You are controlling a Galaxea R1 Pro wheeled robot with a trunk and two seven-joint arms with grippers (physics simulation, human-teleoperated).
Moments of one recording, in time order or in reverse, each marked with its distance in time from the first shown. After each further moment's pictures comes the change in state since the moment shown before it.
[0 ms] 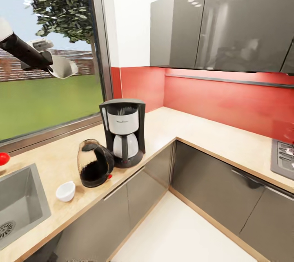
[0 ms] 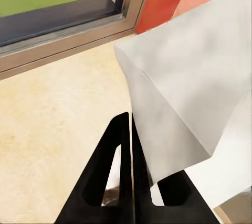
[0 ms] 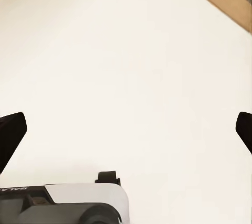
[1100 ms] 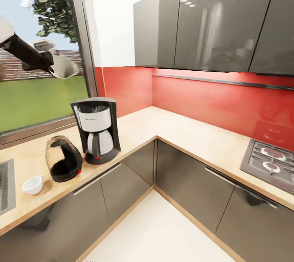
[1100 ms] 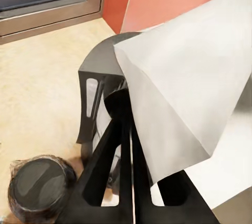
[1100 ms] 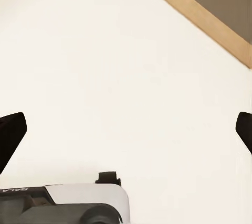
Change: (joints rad) left arm 0.005 -0.005 -0.001 -0.003 -0.001 0.000 0.000; right arm 0.000 0.001 -0.002 -0.001 -0.003 -0.001 -0.001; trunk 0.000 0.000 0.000
